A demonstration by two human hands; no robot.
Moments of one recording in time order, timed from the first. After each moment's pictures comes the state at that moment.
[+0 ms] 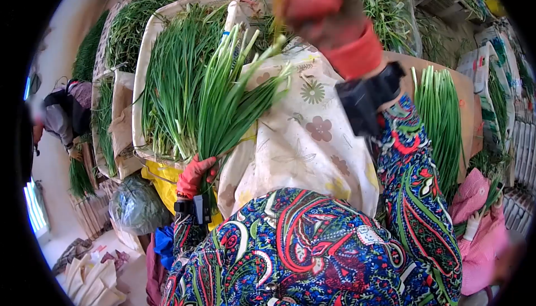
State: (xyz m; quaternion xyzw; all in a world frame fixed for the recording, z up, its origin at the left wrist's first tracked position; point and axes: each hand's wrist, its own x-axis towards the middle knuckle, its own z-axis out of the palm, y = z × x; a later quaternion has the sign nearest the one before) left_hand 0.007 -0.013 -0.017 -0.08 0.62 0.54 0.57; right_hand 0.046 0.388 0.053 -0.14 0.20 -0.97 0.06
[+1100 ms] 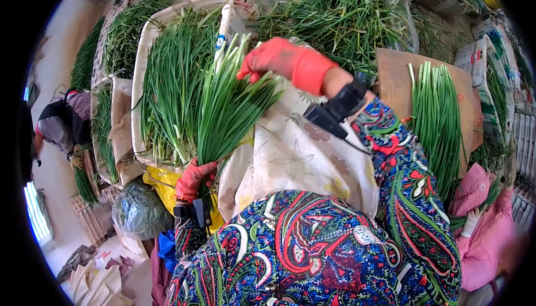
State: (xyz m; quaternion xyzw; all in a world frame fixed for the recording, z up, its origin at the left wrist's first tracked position) left_hand 0.007 0.000 -0.003 -0.10 0.67 0.48 0.55; right_hand 0.038 0.340 0.009 0.15 0.63 -0.75 0.15
